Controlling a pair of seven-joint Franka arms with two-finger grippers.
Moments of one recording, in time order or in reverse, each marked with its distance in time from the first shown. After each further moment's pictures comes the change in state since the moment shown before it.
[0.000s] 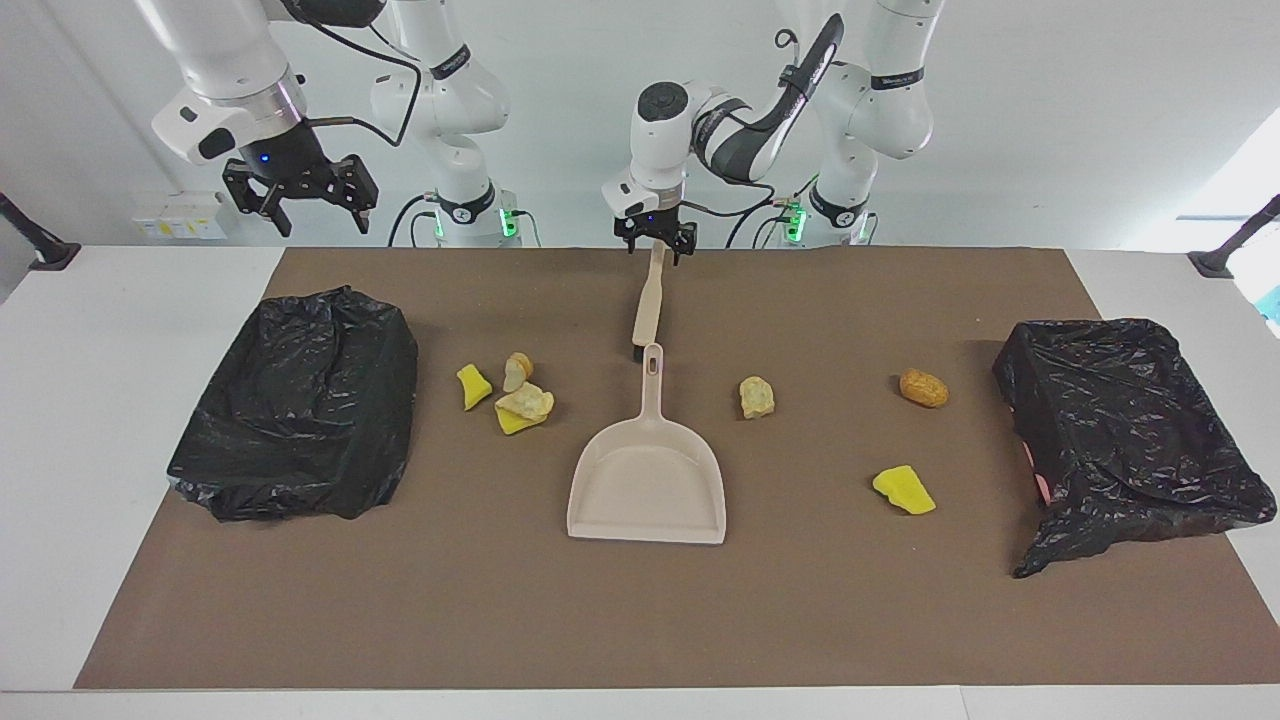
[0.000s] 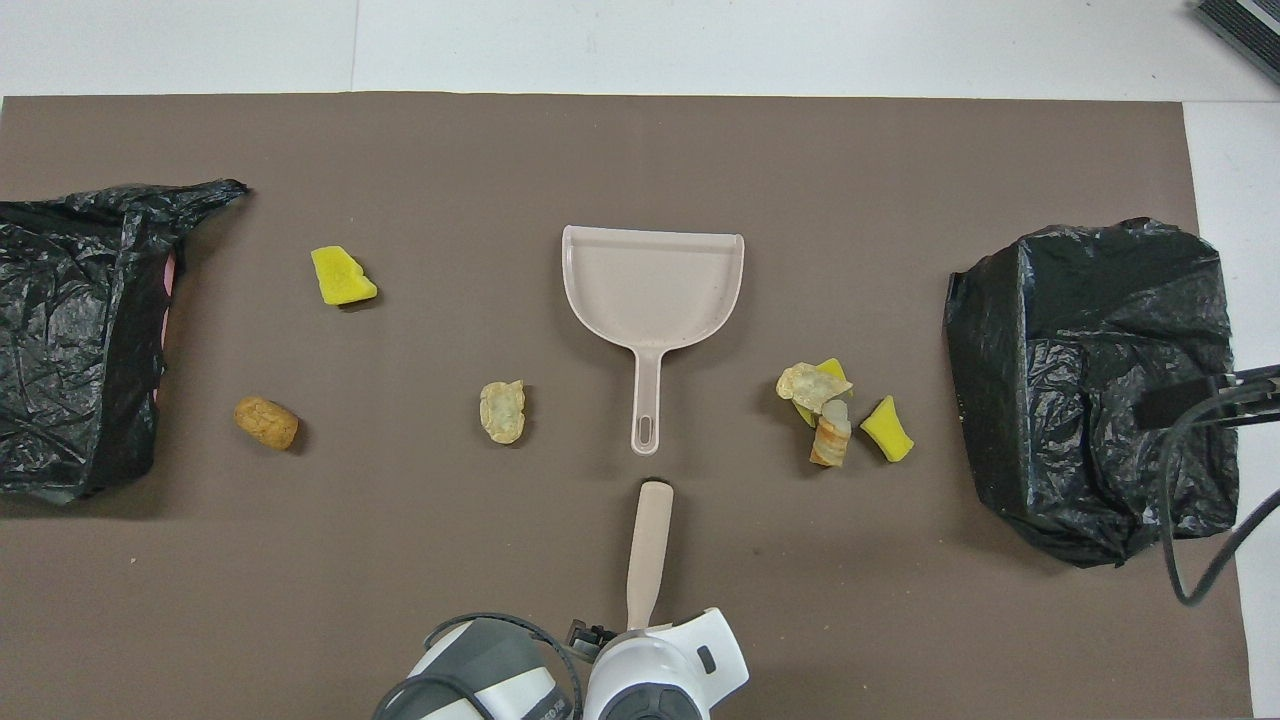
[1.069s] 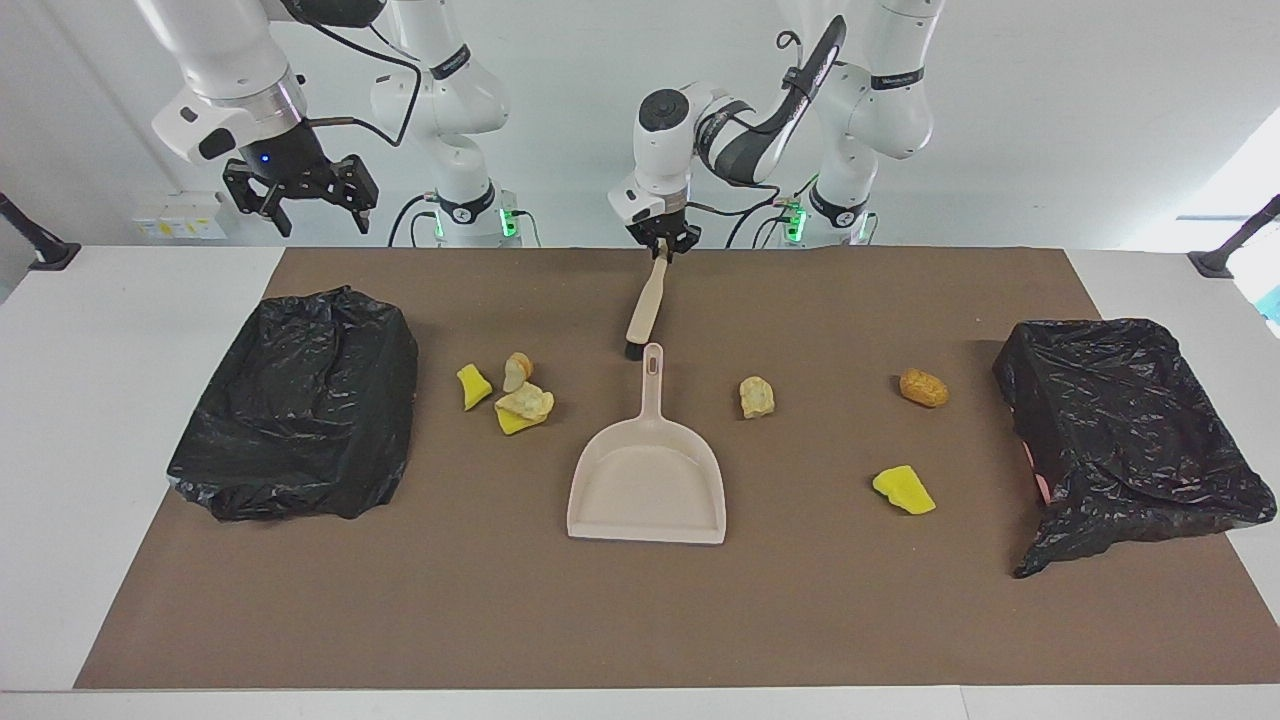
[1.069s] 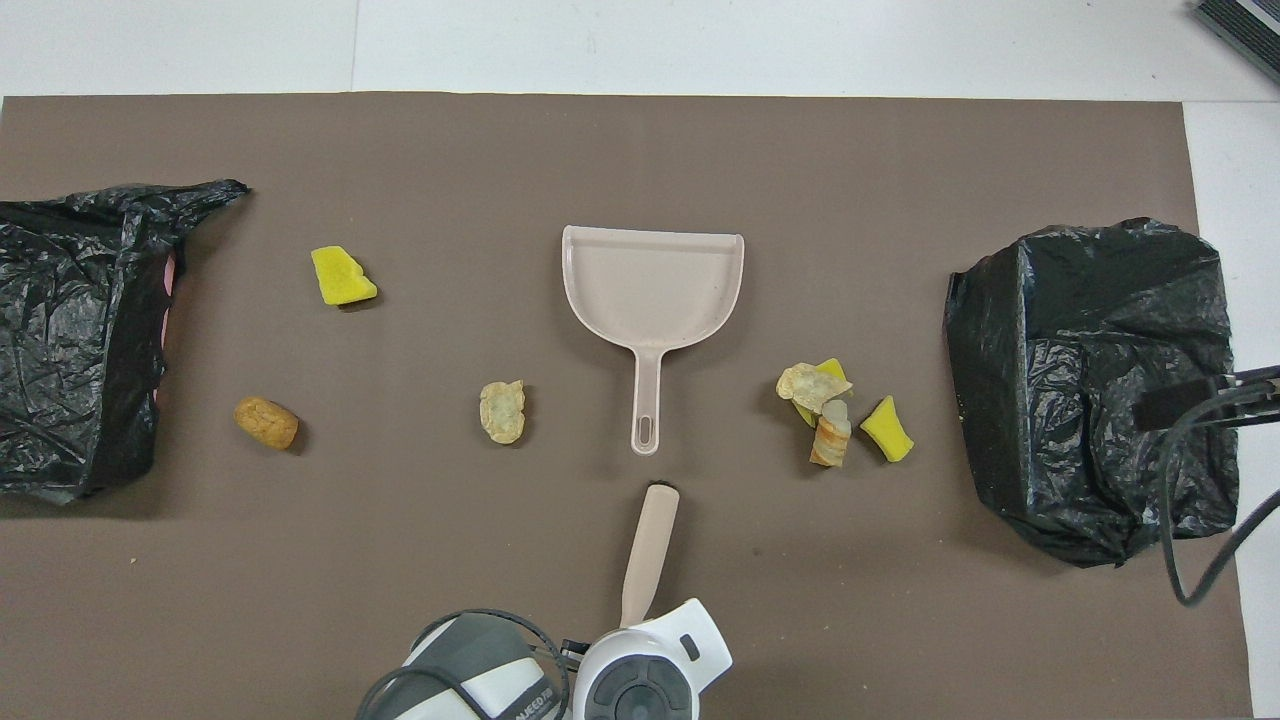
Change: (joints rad) left arm 0.012 -0.001 0.018 0.003 -0.004 -0.085 -0.022; right arm 0.000 -0.001 0.000 -0.001 0.000 0.000 0.000
